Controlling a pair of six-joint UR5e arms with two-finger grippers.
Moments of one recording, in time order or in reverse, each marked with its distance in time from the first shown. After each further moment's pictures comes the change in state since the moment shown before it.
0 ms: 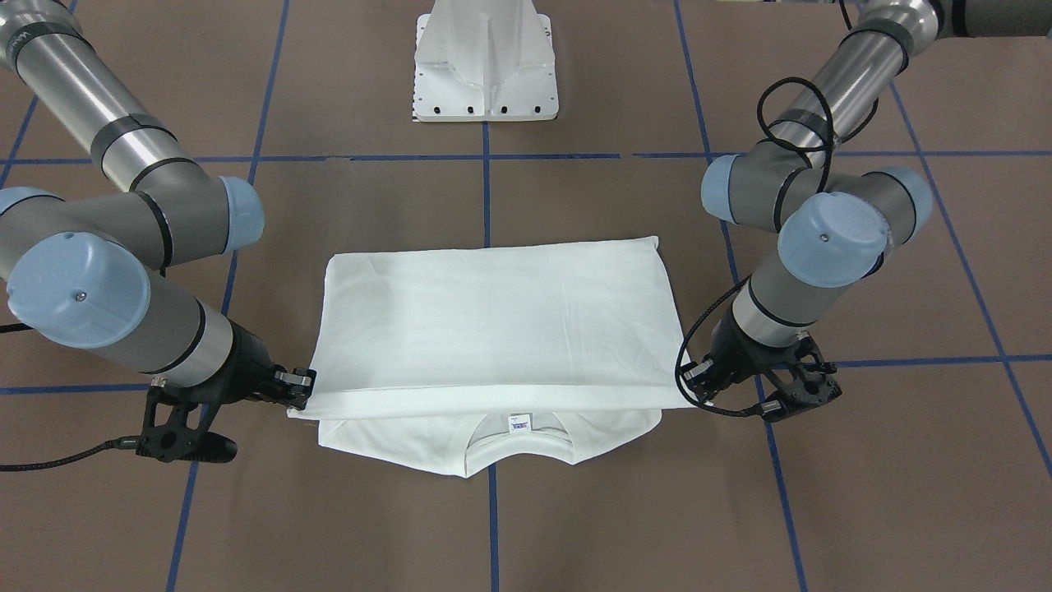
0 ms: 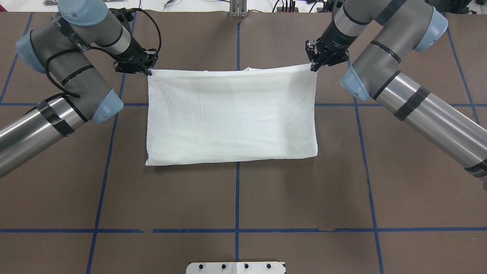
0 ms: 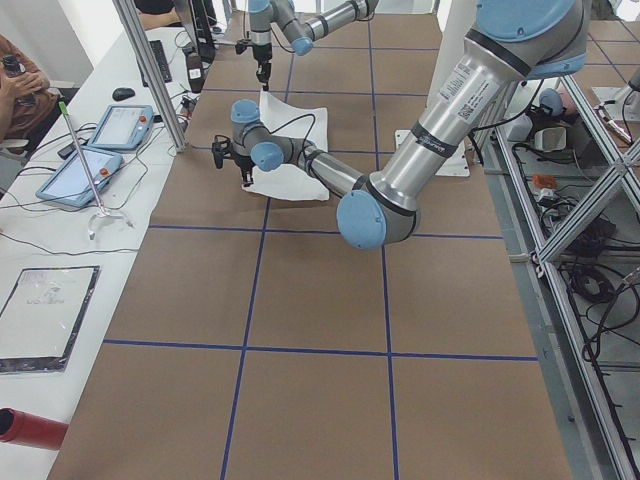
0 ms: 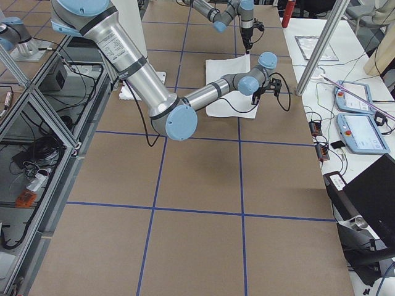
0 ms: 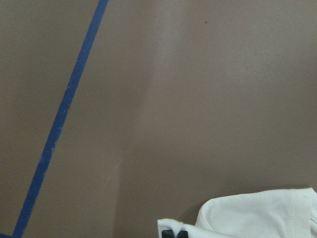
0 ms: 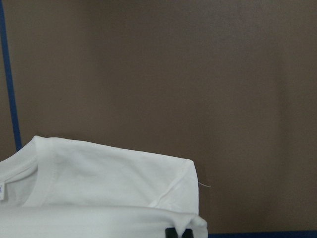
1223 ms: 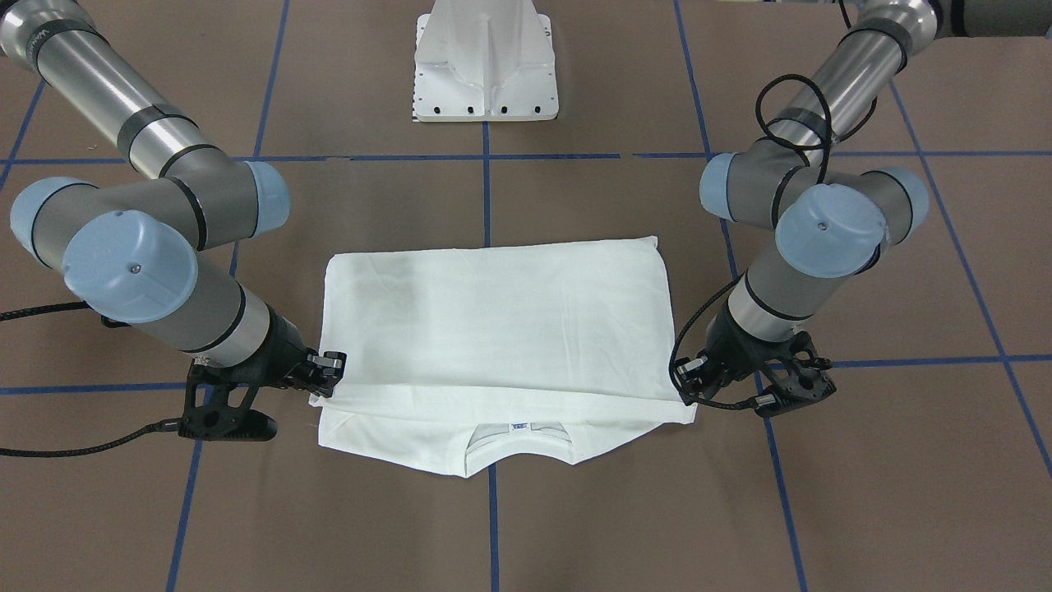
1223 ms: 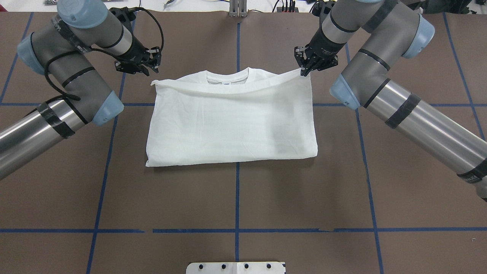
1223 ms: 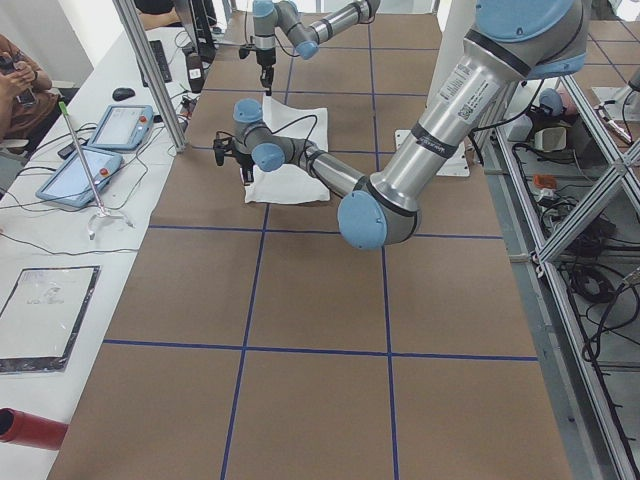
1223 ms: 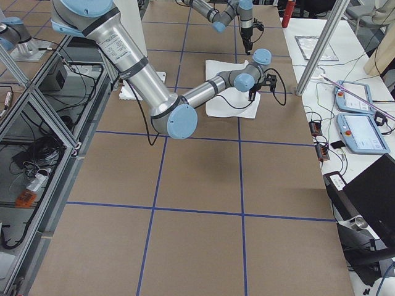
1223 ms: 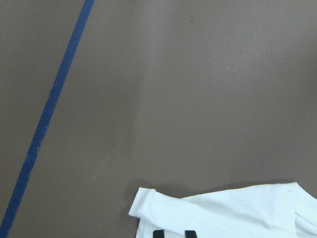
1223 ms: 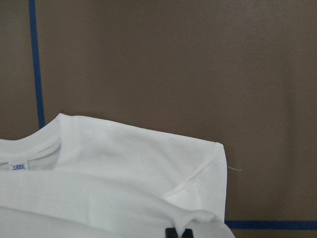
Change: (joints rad) left arm 0.006 0.008 -0.009 -0.056 0.025 -0.007; right arm -0.047 0.004 0.030 0.002 -0.061 0.005
